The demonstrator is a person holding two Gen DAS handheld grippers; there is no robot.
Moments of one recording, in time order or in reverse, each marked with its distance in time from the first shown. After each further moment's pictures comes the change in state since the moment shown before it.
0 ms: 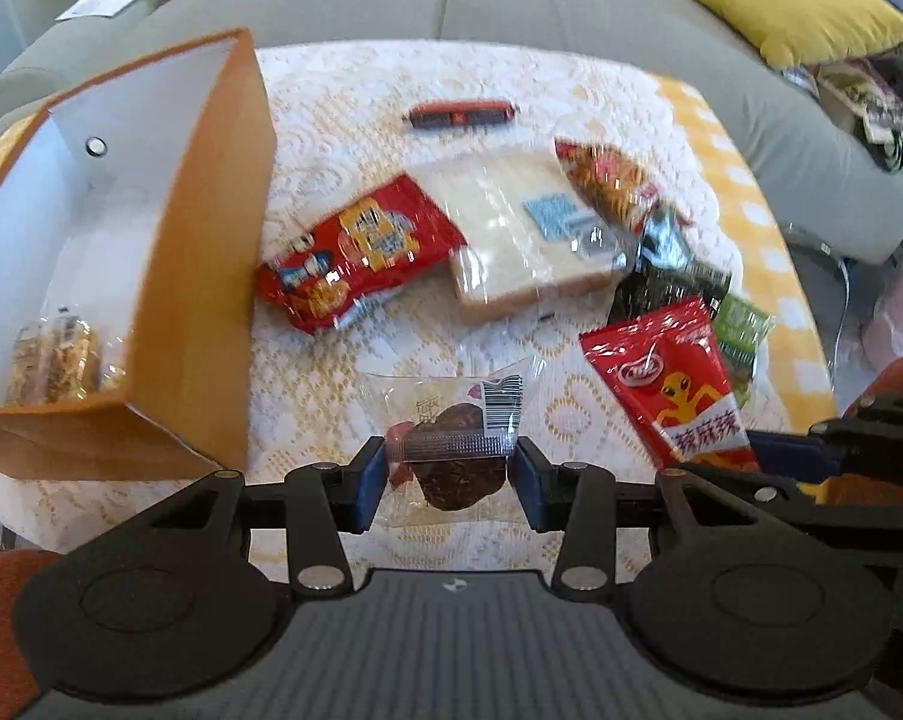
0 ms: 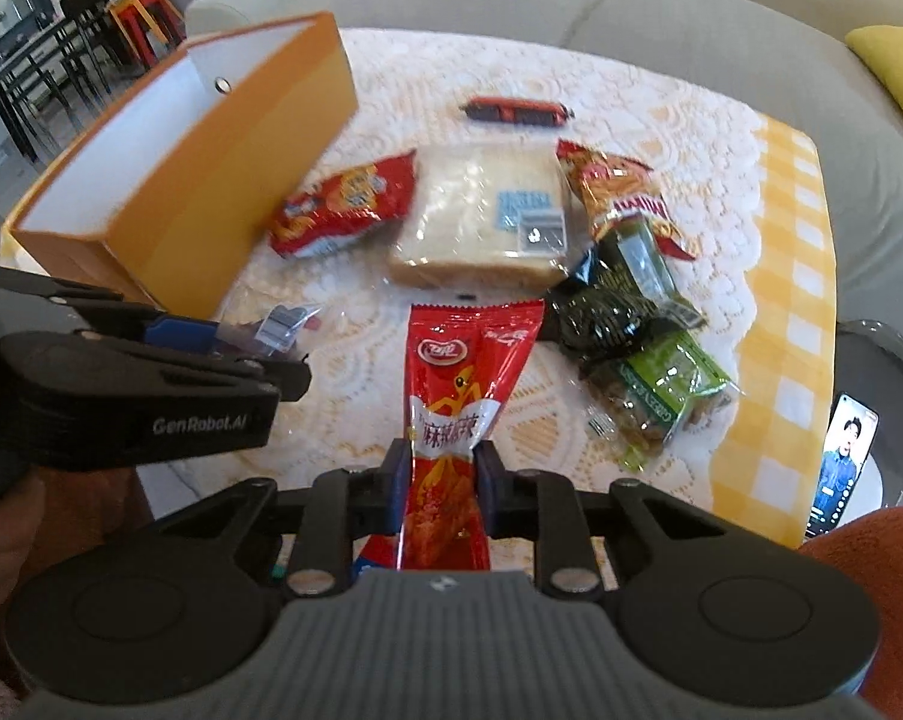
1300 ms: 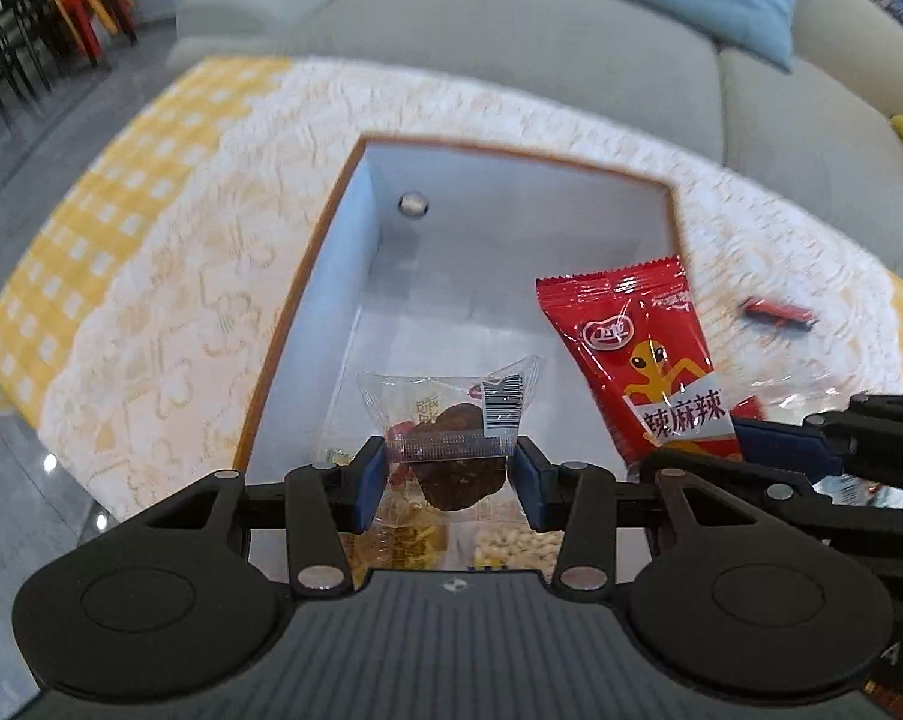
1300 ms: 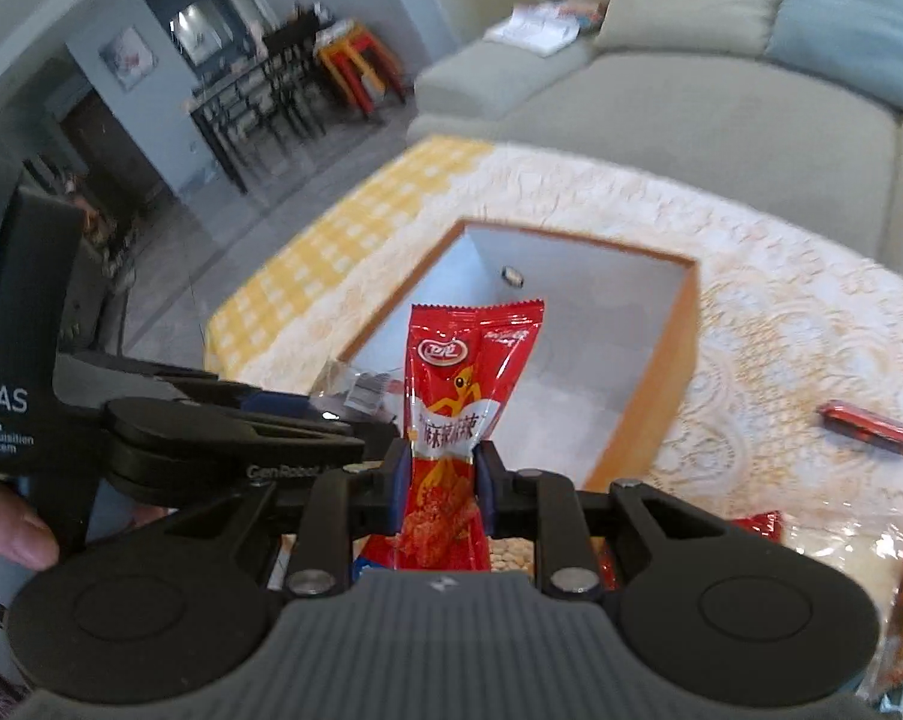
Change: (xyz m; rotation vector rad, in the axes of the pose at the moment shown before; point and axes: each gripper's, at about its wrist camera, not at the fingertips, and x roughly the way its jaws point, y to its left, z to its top) left arm -0.017 0.215 0.105 -0.278 0.074 0.169; right arm 0.064 0.145 0.213 -0.166 -0.028 0.399
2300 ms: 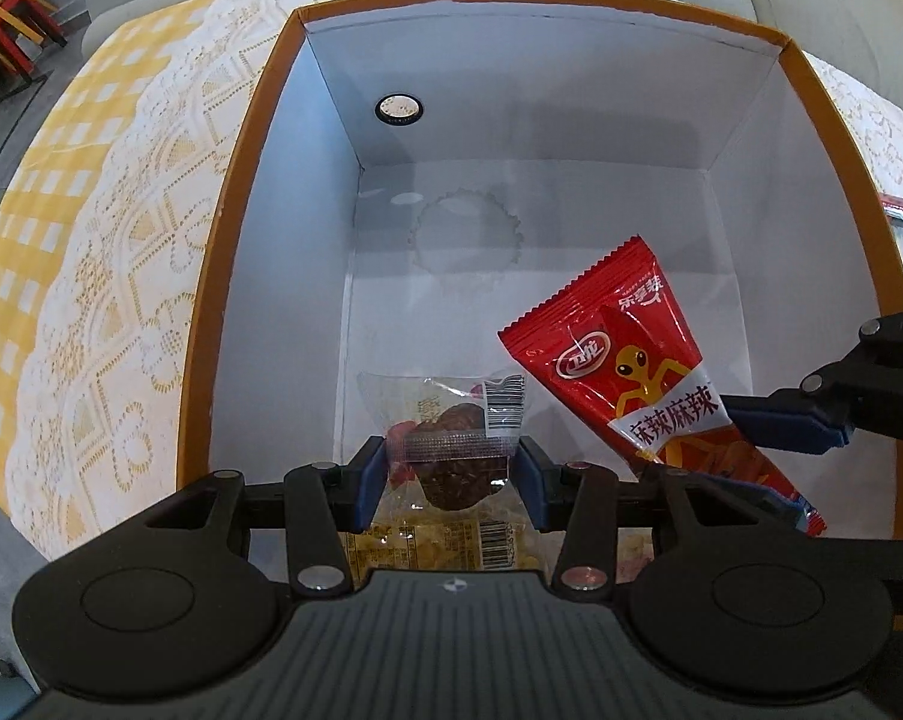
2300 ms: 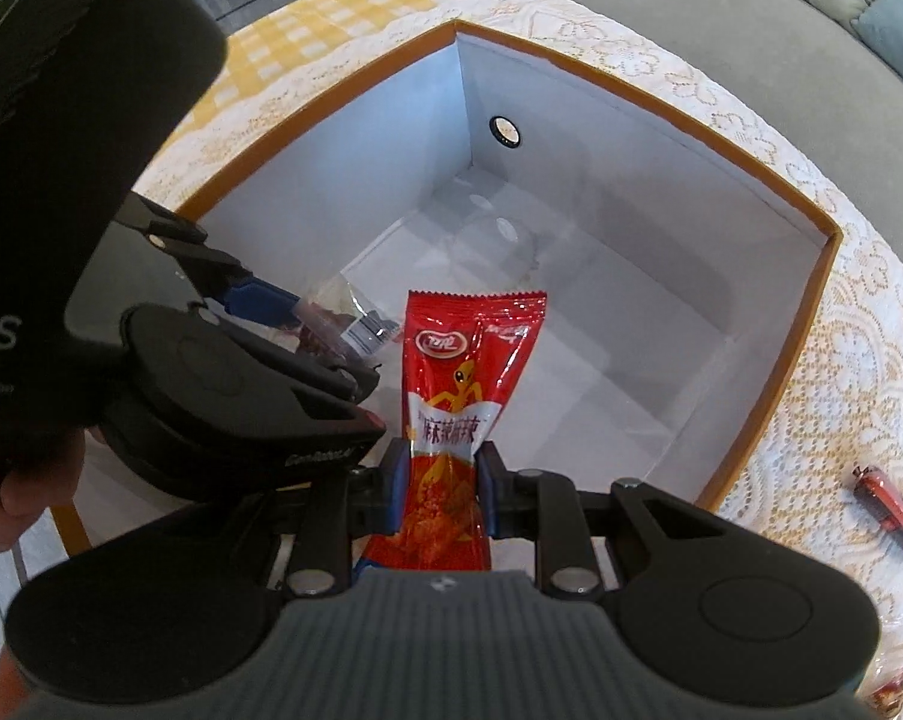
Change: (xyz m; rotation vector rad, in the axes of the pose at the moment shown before) left arm 0.091 0.006 0.016 0.179 0.156 0.031; right arm 0.124 0.004 0.012 -0.207 0.299 -0.175
